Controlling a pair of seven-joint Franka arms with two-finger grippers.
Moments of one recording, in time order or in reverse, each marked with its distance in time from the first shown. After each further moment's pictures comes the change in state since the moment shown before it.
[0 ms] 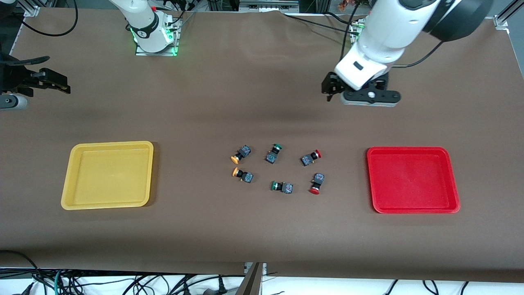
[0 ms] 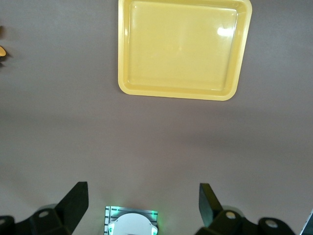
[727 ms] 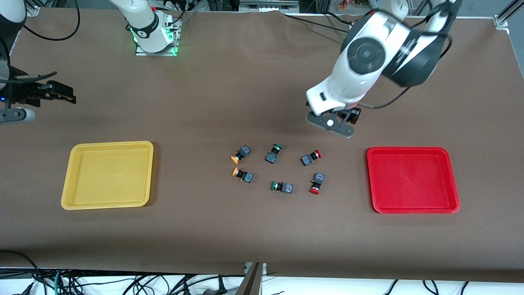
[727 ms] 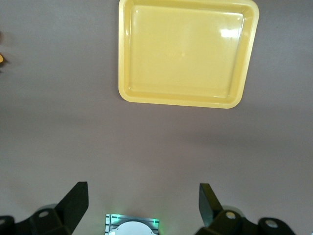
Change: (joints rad) left arm -0.048 0.198 -0.001 -0.013 0.077 0.061 0.320; right arm 0.000 0.059 -0.001 0.000 0.013 0.045 0.000
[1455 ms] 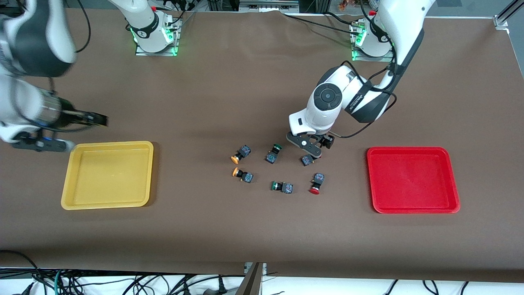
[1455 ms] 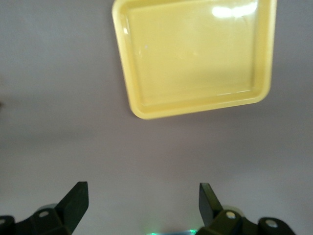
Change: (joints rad) left arm -0.026 0.192 0.002 -0.226 0.165 0.461 0.059; right arm 0.140 0.143 0.009 -0.001 0.009 0.118 0.413
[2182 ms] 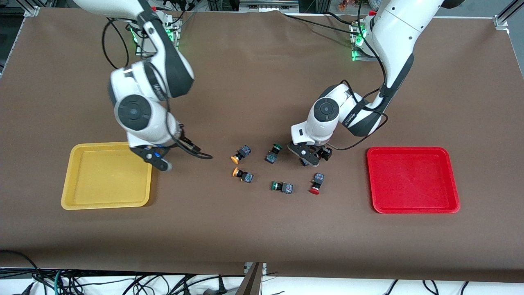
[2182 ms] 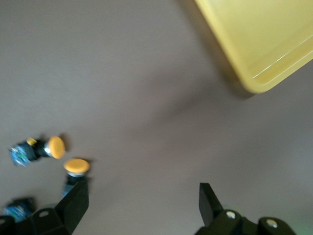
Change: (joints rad) left arm 0.004 0.124 0.036 0.005 0.128 0.175 -0.004; right arm 0.305 0.229 0.007 -0.002 0.057 0.330 0.791
